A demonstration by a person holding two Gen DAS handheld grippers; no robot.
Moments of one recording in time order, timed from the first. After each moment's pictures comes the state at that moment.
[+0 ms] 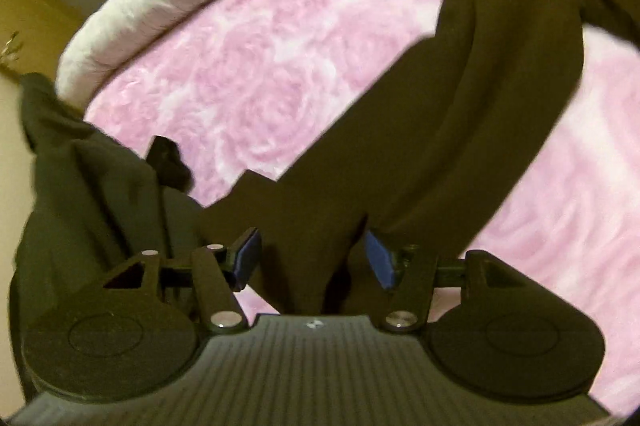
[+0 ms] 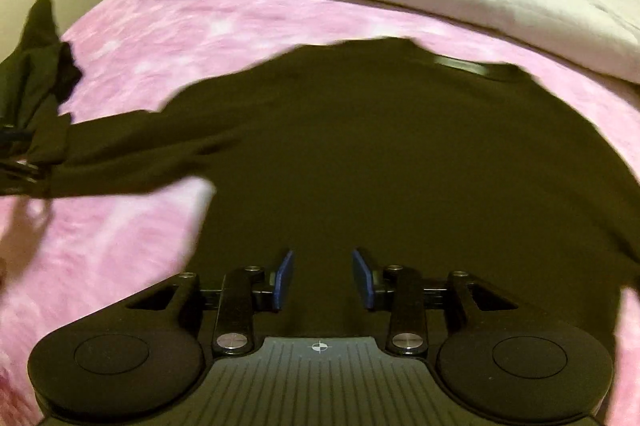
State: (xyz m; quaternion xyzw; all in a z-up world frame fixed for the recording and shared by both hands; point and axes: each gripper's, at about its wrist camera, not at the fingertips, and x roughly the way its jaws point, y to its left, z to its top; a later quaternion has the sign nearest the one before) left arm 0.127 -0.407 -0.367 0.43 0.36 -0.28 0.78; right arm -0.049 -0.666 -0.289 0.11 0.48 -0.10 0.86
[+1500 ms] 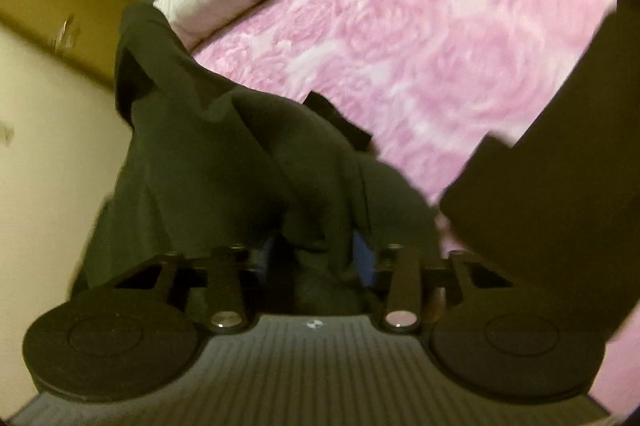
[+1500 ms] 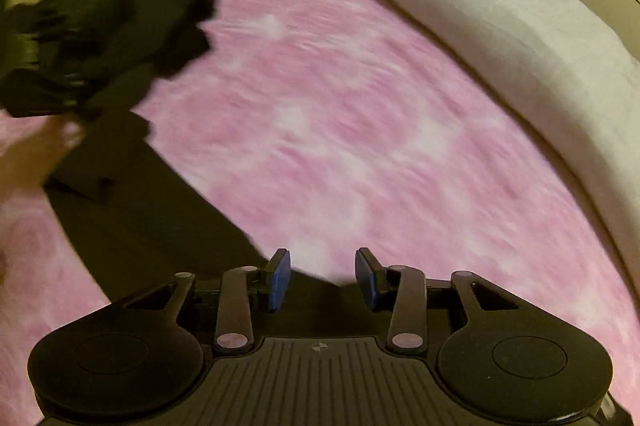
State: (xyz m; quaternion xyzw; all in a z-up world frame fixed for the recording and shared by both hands) left arm 0.237 -0.330 -0.354 0.48 0.32 -0.18 0.80; right arm 0.203 -0.577 -0.308 -0.11 0.49 0.17 0.85
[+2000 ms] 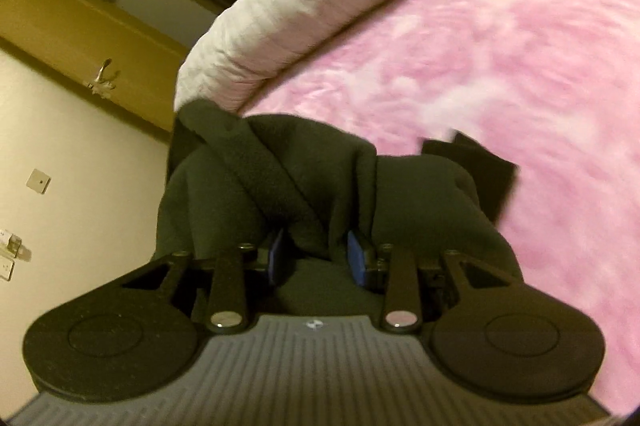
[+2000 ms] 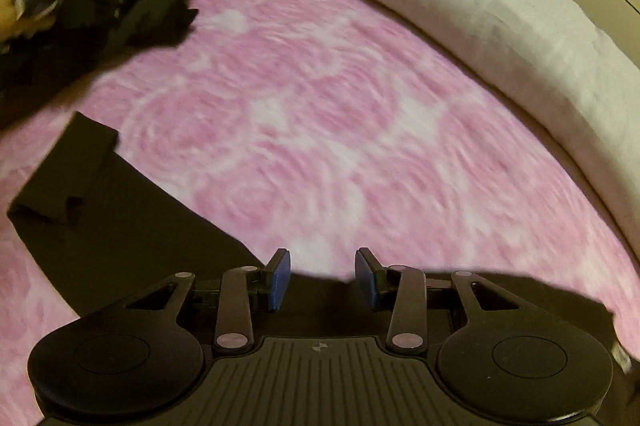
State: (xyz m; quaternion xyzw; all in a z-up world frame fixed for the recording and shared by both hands) left arm 0.387 -0.336 -0.351 0.48 0.25 -0.14 0.83; right arm 0.192 -0.591 -0.325 -0.08 0.50 0.06 0.86
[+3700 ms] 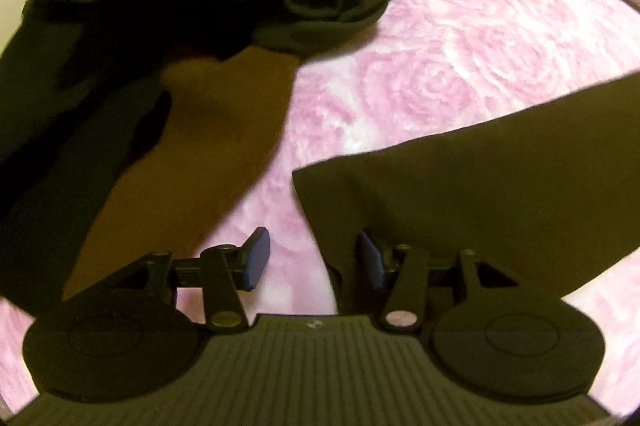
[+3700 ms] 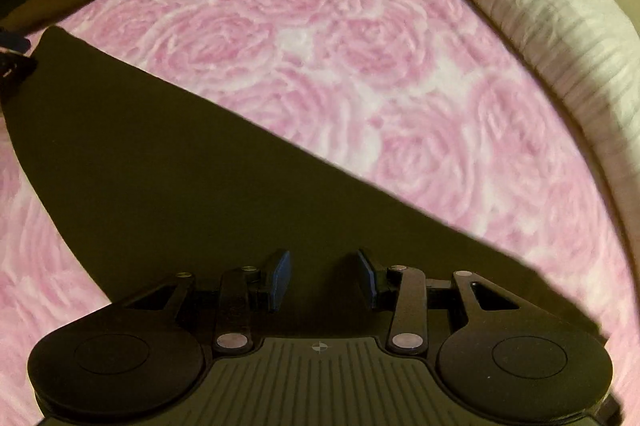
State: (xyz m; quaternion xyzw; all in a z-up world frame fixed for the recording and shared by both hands) left arm 0.189 -0.247 -0.360 0.16 0.50 -0.09 0.85; right arm 0.178 -0.588 -0.347 -0.14 0.54 0.10 0.82
